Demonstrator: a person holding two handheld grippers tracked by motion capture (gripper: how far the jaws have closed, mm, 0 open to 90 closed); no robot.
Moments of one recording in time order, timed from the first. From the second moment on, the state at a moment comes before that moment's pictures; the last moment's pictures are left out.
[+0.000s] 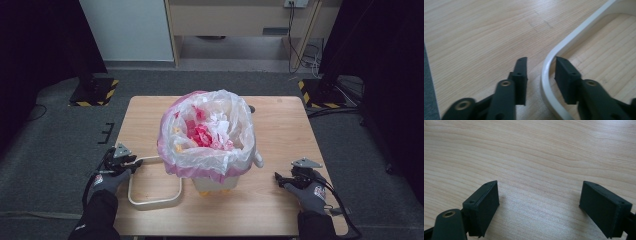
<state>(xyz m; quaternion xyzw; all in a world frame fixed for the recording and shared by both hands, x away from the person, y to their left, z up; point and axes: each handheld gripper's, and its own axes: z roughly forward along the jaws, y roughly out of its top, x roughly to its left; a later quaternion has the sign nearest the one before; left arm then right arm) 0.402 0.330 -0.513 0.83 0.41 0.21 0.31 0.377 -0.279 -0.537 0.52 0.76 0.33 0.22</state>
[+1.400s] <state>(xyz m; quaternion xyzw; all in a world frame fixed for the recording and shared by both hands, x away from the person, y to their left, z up) 0.374 0.370 -0.470 0.66 0.59 0.25 0.40 0.377 -0.279 -0.537 0.51 0.76 0.33 0.22</state>
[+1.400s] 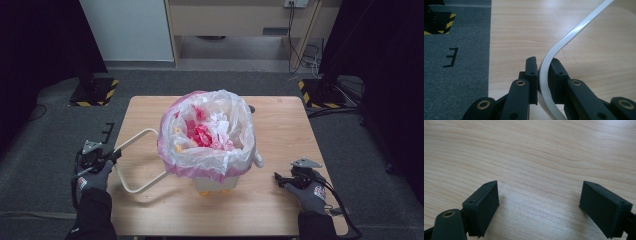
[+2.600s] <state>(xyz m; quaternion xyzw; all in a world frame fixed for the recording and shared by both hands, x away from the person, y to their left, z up) 0.332 0.384 -0.380 0.45 0.58 0.34 0.59 0.377 -0.279 -0.537 0.51 0.76 0.33 0.22</state>
